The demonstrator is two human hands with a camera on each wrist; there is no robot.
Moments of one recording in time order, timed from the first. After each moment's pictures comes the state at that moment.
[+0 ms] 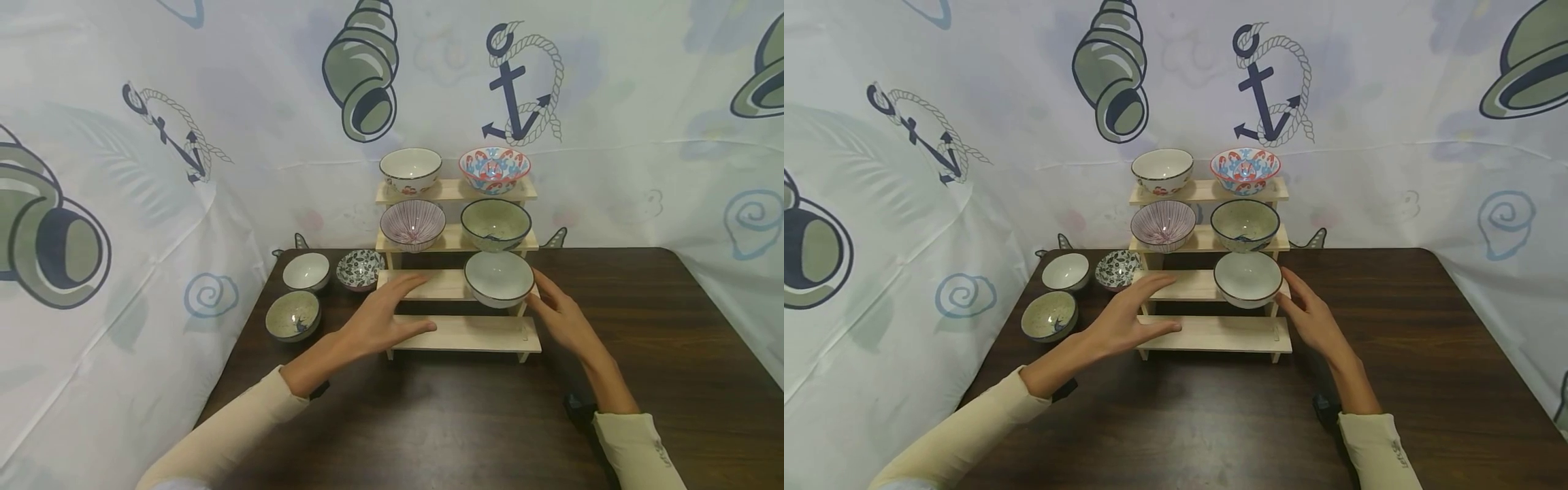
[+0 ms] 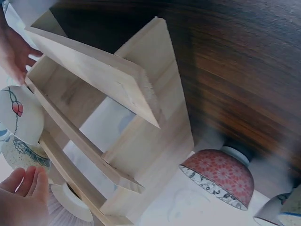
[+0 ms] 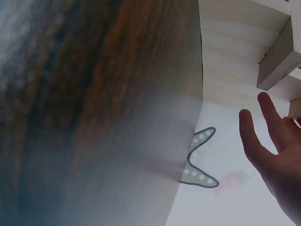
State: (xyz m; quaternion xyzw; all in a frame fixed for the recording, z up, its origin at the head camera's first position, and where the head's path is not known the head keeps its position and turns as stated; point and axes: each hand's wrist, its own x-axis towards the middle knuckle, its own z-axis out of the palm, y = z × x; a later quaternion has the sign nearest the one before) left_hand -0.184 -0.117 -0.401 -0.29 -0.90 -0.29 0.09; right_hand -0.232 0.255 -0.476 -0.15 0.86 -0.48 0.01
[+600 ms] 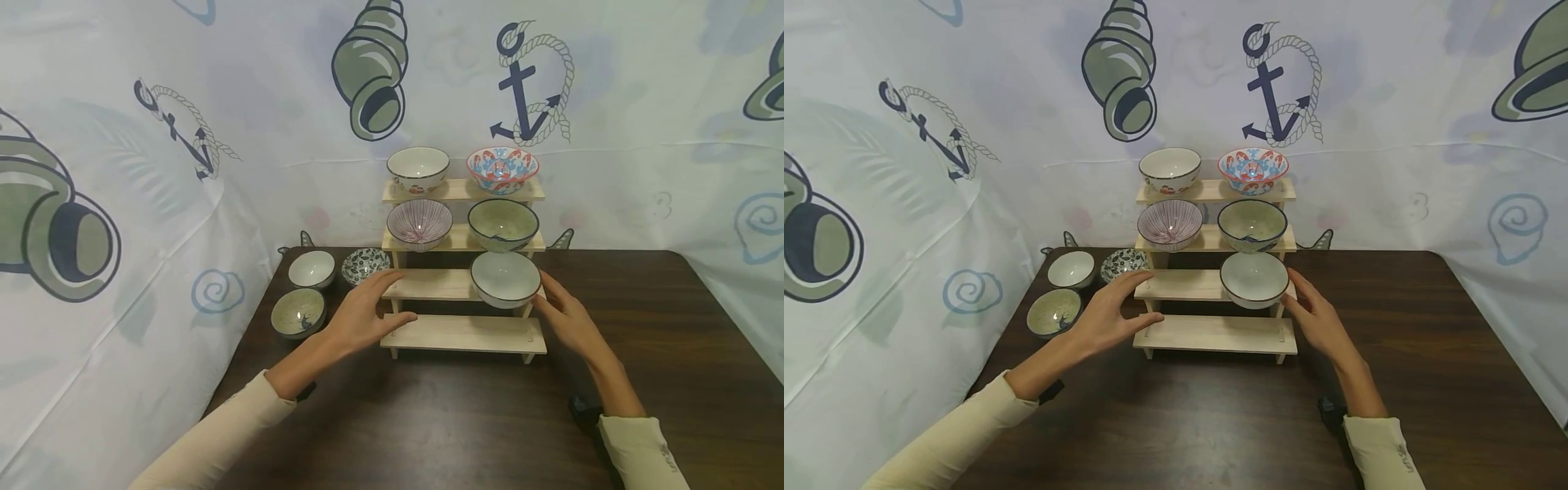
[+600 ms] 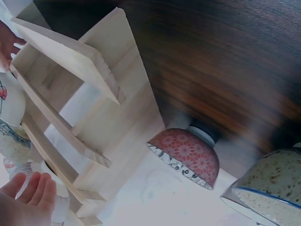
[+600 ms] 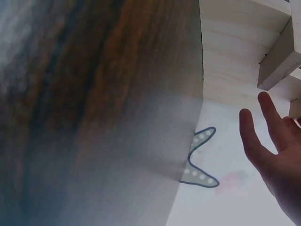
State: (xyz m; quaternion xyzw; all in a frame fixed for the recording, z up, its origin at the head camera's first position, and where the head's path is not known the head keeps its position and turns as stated) left_hand -0.178 -0.148 -0.402 -0.23 -0.93 -0.25 0.14; right_hand -0.233 0.256 -0.477 -0.17 0.86 -0.49 0.00
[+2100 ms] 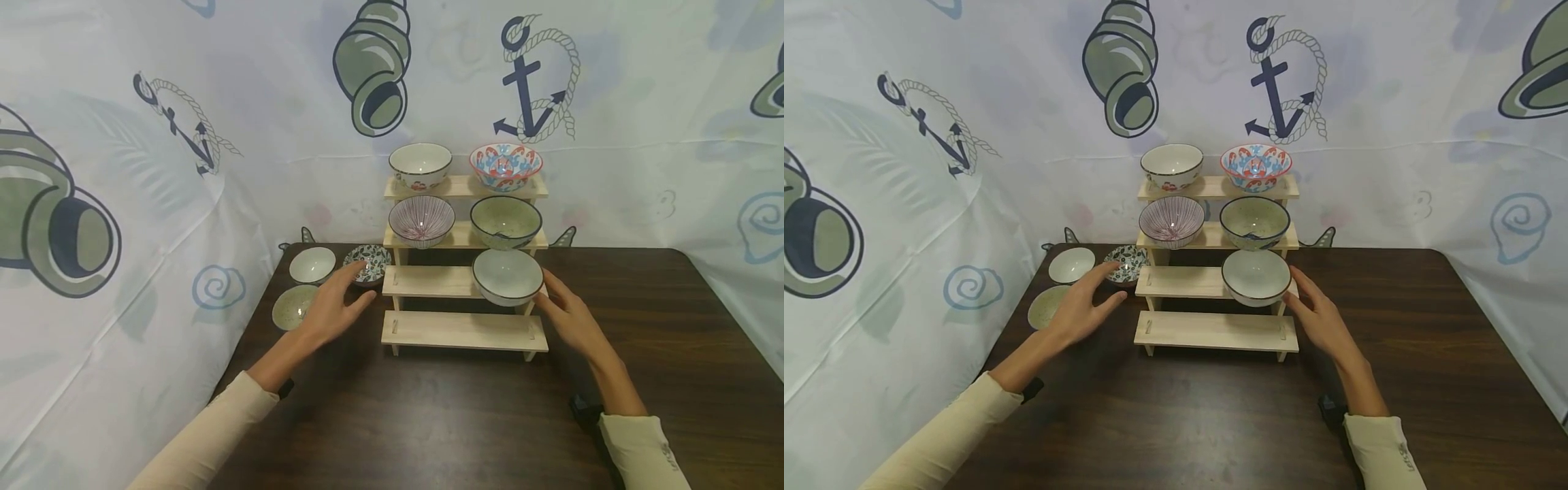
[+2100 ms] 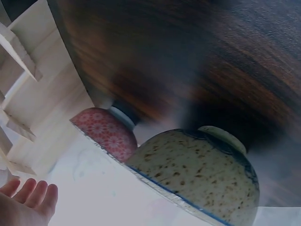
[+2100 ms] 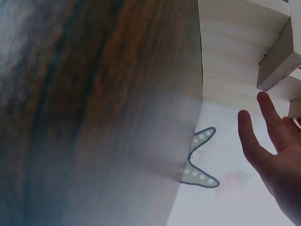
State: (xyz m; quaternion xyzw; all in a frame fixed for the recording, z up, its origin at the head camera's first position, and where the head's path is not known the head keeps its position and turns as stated) left_hand -0.196 -0.206 -0.426 -0.16 -0.94 -0.26 0.14; right_hand -0.234 0.256 -0.477 -0.15 0.87 -0.47 0.00
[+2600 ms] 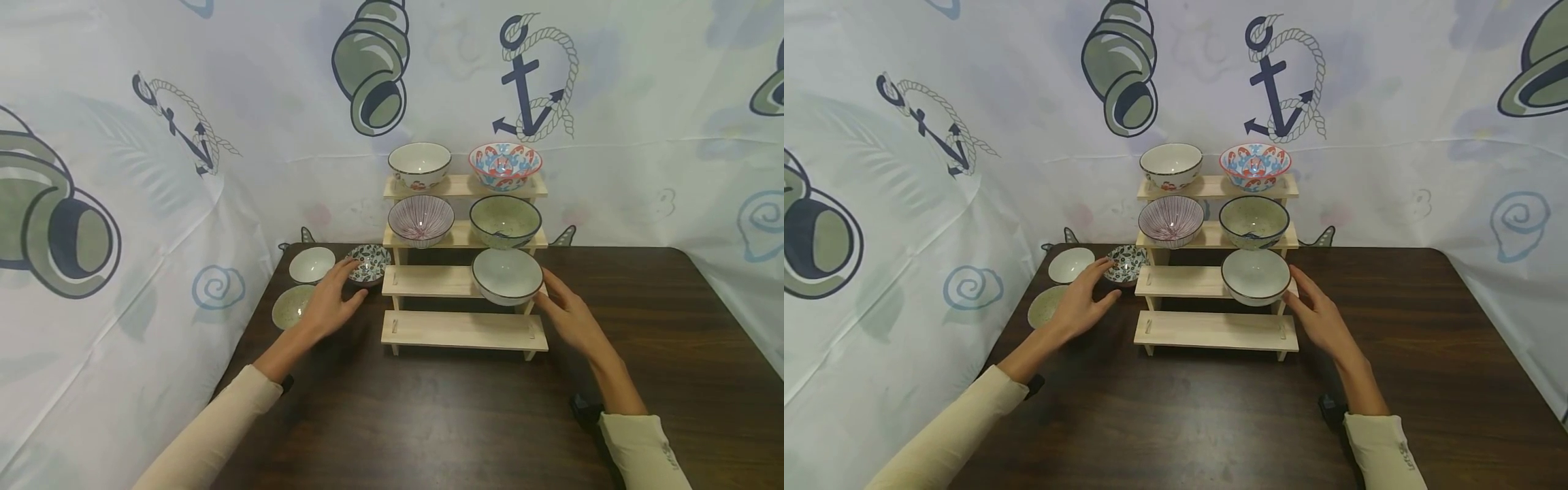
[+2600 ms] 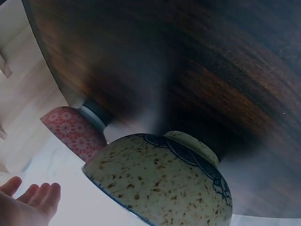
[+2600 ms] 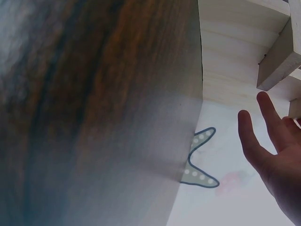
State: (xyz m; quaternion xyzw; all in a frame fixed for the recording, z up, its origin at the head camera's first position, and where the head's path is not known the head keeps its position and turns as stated) left_hand -0.216 -0.222 -0.447 -0.13 -0.95 -0.25 0.13; right_hand -0.233 0.255 -0.478 -0.15 0.87 -0.48 0.00
